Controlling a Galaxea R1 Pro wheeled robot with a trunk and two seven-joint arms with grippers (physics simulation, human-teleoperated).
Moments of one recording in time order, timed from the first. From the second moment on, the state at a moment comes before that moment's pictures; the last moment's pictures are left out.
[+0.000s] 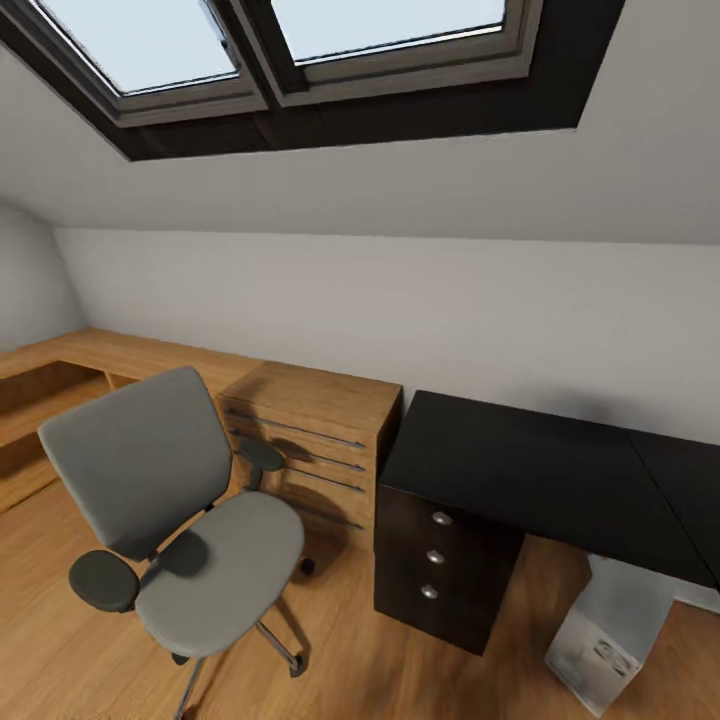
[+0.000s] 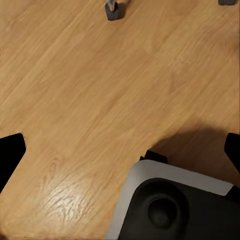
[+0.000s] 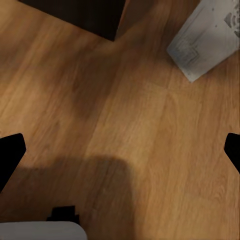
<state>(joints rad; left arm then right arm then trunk) -0.04 0.04 -0.33 -0.02 0.63 -0.57 0.09 -0.13 -0.06 0.87 0.02 -0.80 -0.66 -0.17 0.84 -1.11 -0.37</state>
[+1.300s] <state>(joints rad) -0.04 0.04 -0.32 -0.02 0.62 -0.55 0.08 -0.13 -0.06 0.87 0.02 -0.82 -0.67 -0.17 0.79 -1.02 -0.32</state>
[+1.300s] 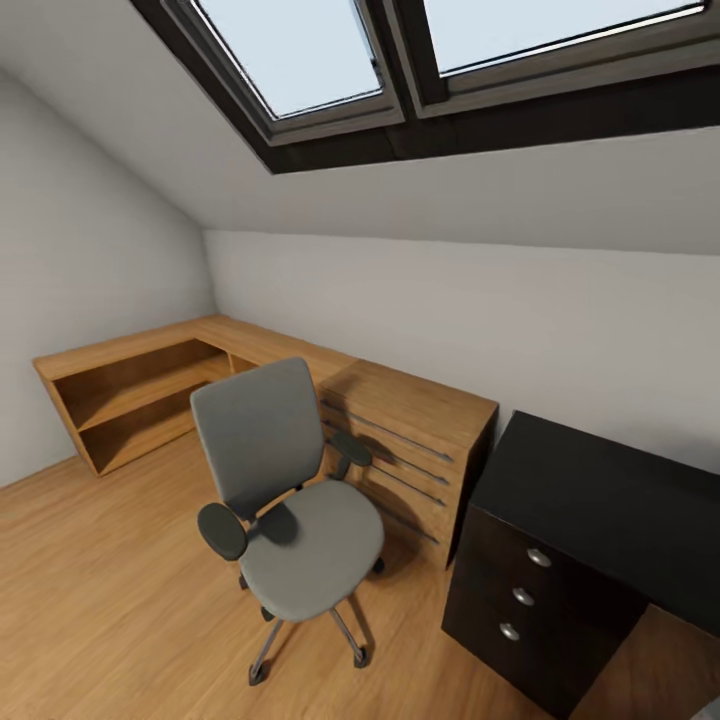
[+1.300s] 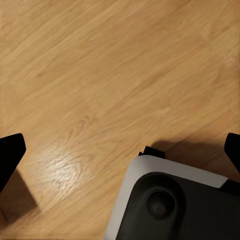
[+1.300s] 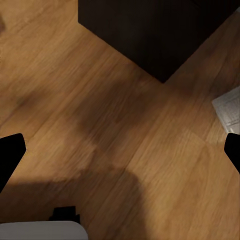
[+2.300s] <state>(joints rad) -0.04 0.04 -0.32 -0.02 0.62 -0.51 0.08 -0.13 -0.06 0.87 0.02 -0.82 -0.67 -0.17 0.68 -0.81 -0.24</state>
